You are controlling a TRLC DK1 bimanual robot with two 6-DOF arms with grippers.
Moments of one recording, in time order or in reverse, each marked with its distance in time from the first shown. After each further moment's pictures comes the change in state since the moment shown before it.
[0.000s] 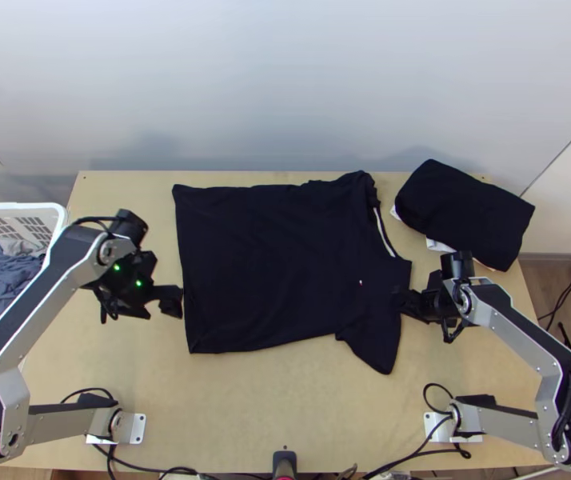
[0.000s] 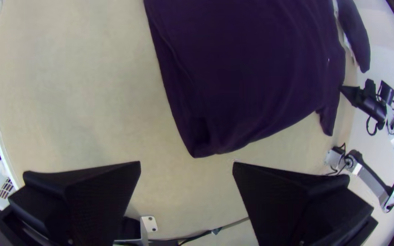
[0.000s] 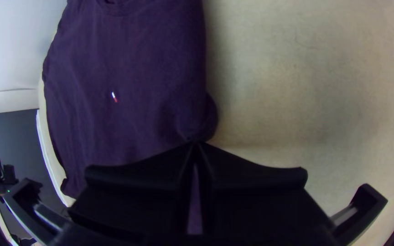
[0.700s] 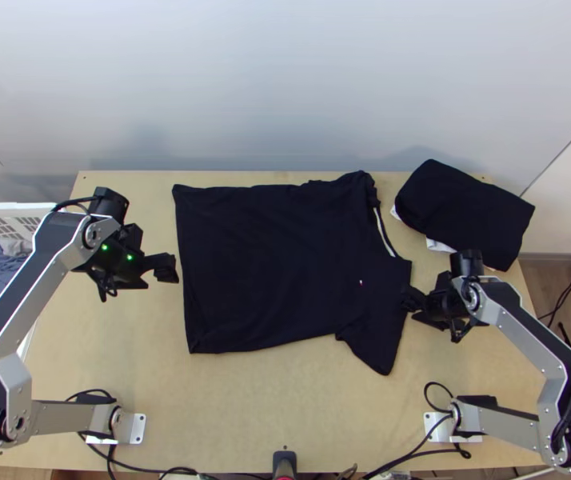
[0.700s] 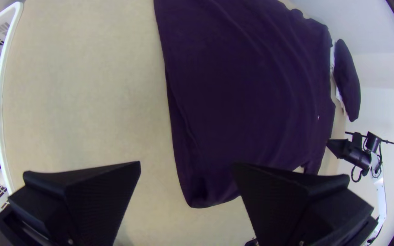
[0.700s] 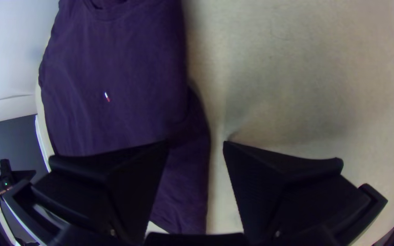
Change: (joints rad) left arm 0.116 0.048 0.084 0.158 0.009 -0.058; right arm -0.048 -0.014 0.029 -0.102 -0.002 -0.017
